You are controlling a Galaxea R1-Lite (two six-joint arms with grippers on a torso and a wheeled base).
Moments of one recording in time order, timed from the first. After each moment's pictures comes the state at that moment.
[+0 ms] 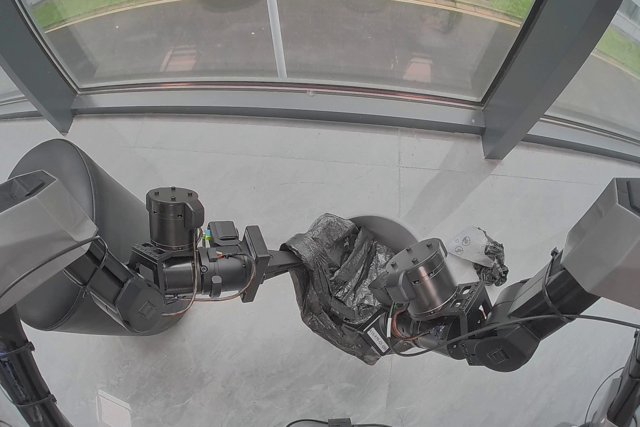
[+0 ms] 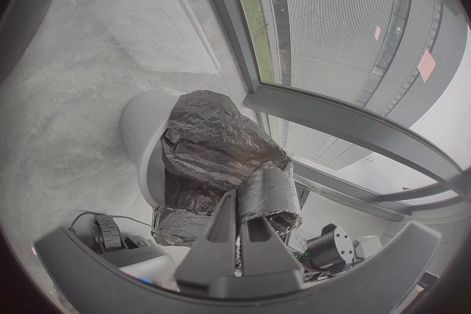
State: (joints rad) left arm -0.41 2.04 -0.75 -0.92 -0.69 -1.10; right arm 0.81 2.04 -0.80 -0.54 -0.27 -0.11
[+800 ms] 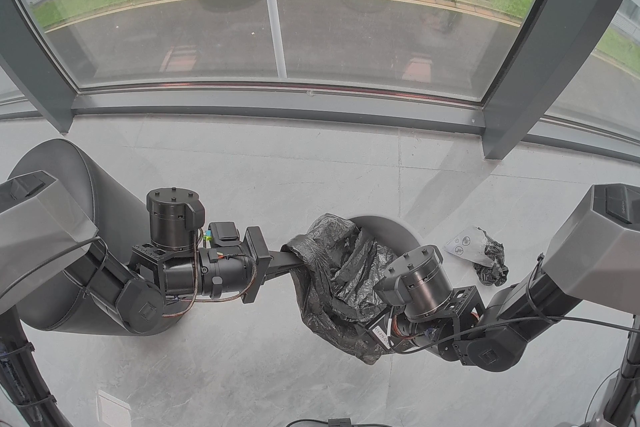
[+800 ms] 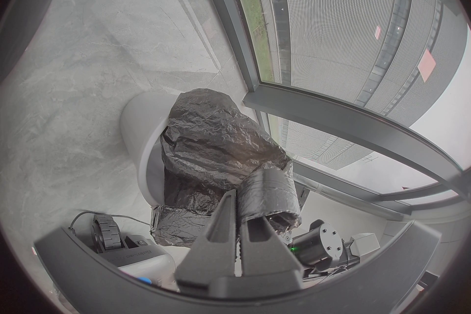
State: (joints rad) left arm -0.41 2.04 -0.74 -0.92 -0.69 -1.10; right arm 0.79 2.09 -0.79 -0.57 -0.37 -0.13
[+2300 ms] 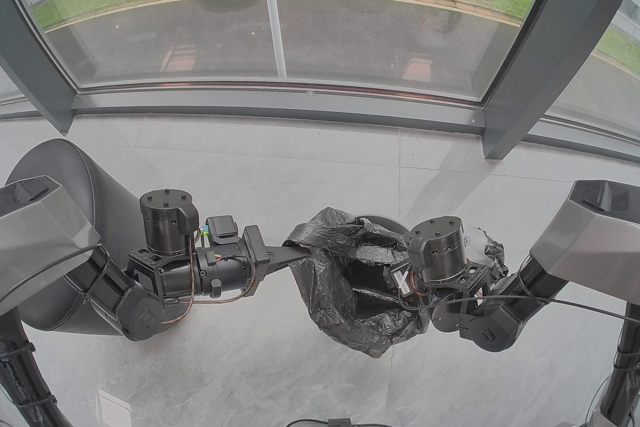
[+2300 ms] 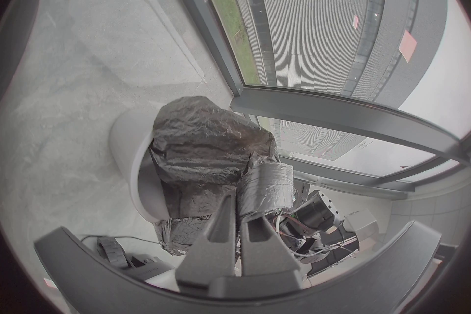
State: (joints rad) left arm -0.42 2.05 -0.70 -1.06 -0.67 -1.02; right arm 0.67 2.16 -0.81 -0.89 -0.66 -0.19
